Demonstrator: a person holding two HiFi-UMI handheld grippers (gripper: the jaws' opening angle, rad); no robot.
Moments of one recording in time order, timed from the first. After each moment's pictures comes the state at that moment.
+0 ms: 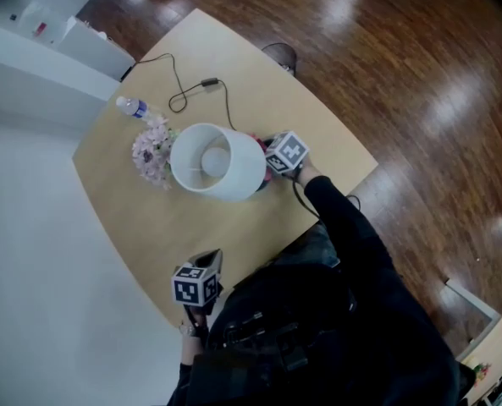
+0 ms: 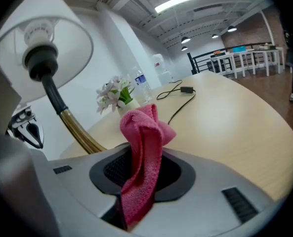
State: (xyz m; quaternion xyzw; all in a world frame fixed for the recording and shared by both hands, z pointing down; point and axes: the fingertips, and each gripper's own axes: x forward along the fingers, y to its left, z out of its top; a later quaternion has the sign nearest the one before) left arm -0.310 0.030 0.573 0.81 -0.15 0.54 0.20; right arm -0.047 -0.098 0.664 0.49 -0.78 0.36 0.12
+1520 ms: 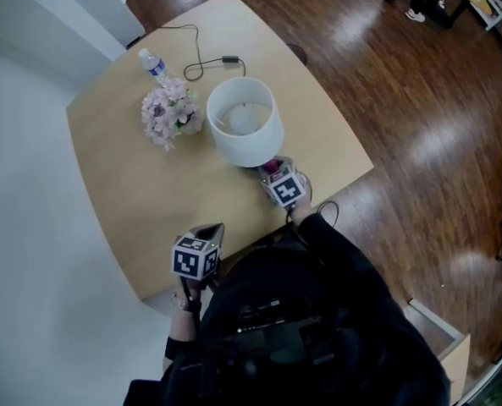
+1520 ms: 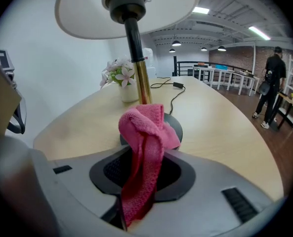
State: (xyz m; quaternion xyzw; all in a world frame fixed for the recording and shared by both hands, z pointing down) left arm -0.306 0.055 0.584 0.84 -0.13 0.47 0.23; right arm -0.115 -0.011 0.680 0.61 -0.68 0.34 0.24
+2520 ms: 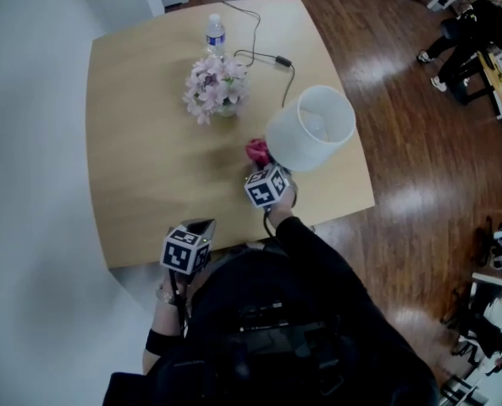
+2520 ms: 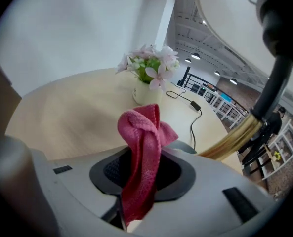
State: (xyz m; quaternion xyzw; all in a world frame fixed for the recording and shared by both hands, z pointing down) left arm -0.363 0.042 0.597 0.85 -0.19 0.40 0.30; right arm -0.172 -0.080 0.669 0.62 -0.64 0.21 0.40
